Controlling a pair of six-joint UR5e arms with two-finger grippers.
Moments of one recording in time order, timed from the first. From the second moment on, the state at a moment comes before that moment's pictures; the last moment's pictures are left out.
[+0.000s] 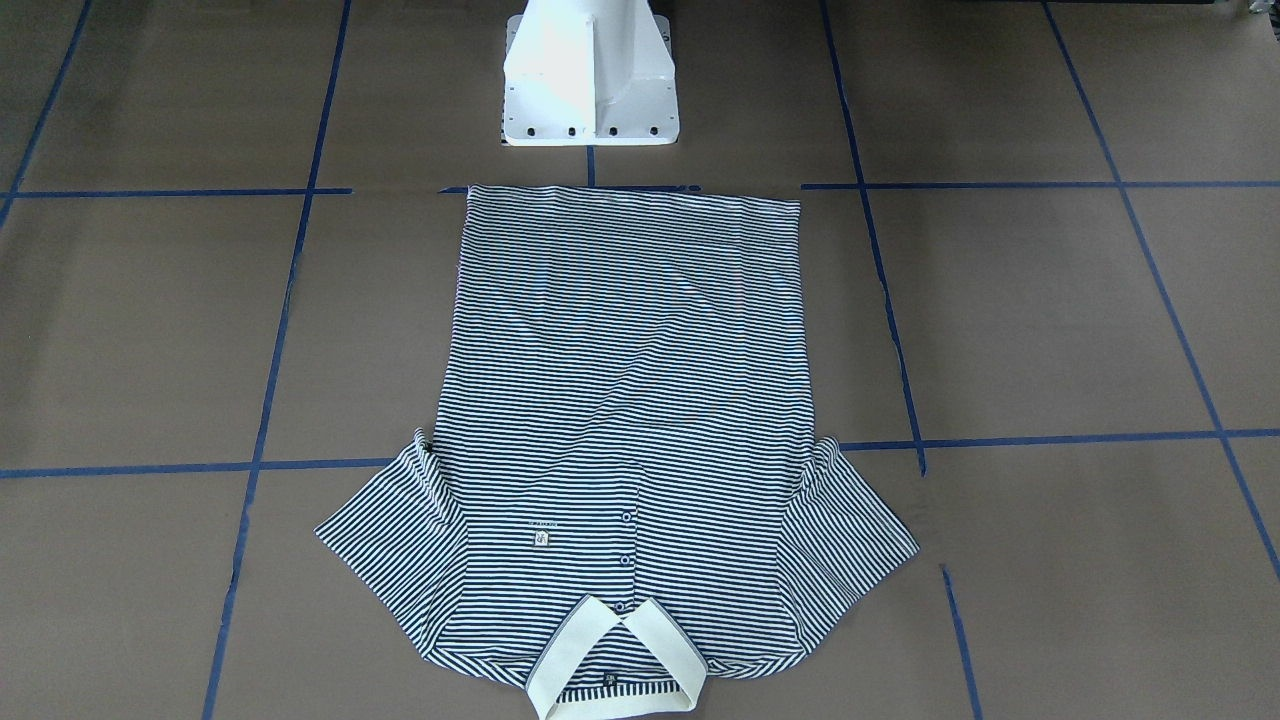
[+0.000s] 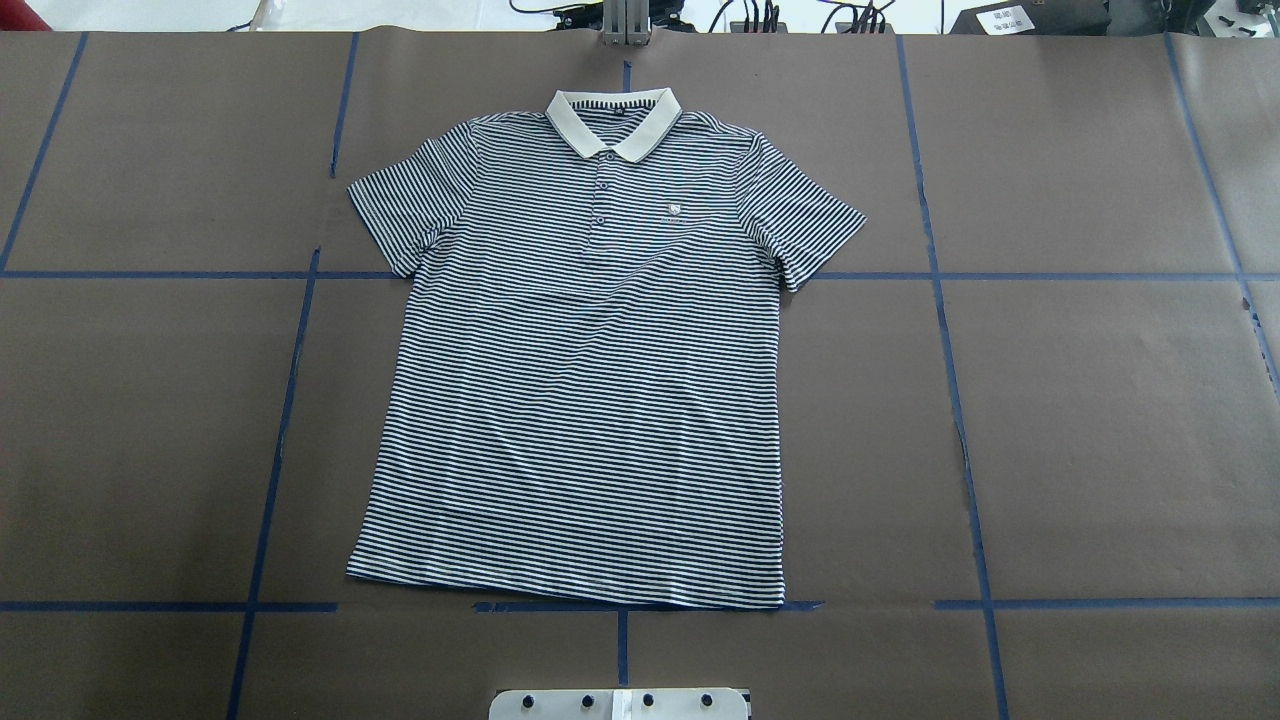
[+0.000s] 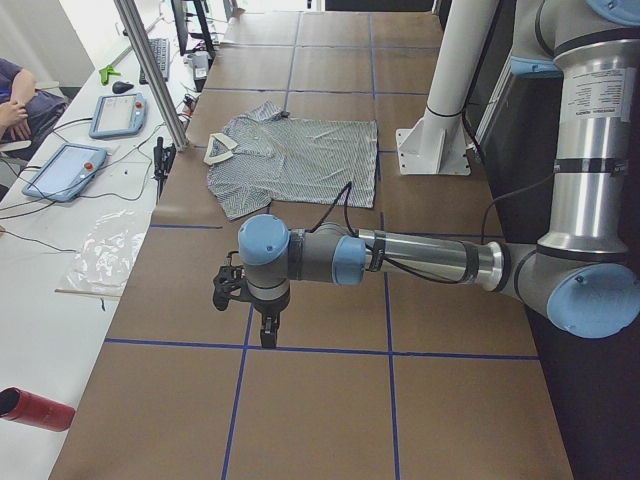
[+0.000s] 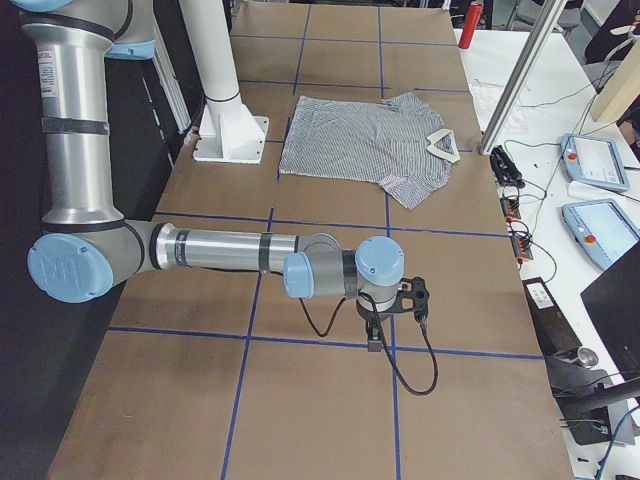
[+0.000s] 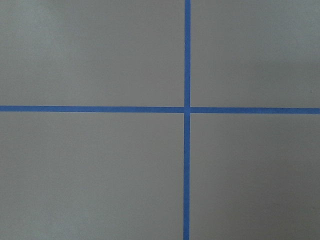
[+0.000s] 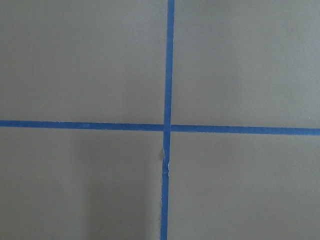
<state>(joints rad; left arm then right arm) -1.60 -1.55 -1.70 -1.54 -2.33 -0.05 1.58 -1.57 1.56 -1.45 2.38 0.06</state>
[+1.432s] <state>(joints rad) -1.47 -1.63 -1.75 -1.77 -2.33 -0.18 1.24 -1.17 1.46 -1.41 2.32 0.47</state>
